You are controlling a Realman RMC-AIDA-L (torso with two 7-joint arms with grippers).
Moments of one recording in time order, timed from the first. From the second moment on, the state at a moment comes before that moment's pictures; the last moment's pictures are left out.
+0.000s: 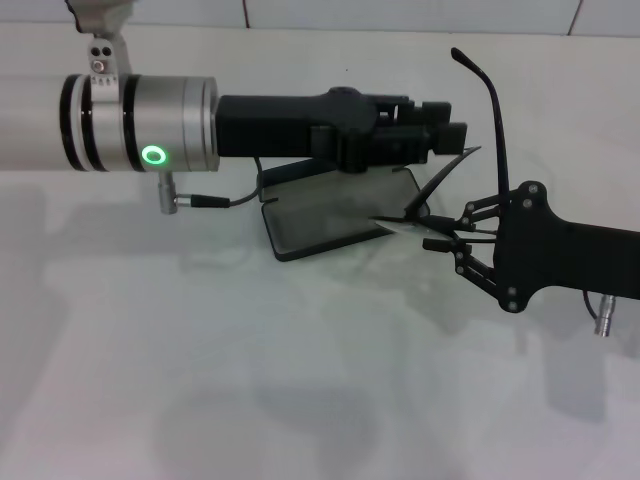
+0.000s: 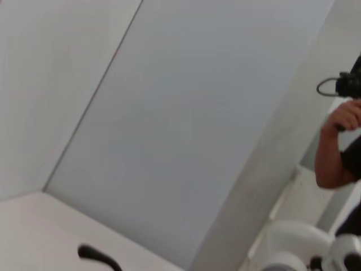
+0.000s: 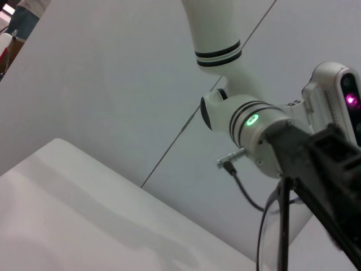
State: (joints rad) left arm -1.00 -2.04 2.85 -0.26 -0.33 1.77 -1.42; right arm 0.37 2.02 -1.38 -0.71 -1.29 -1.44 0.39
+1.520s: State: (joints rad) left arm -1.00 -2.08 2.84 -0.30 -0.36 1.67 -1.23; right arm 0.43 2.02 -1.40 -0.62 -1.29 -1.80 0.46
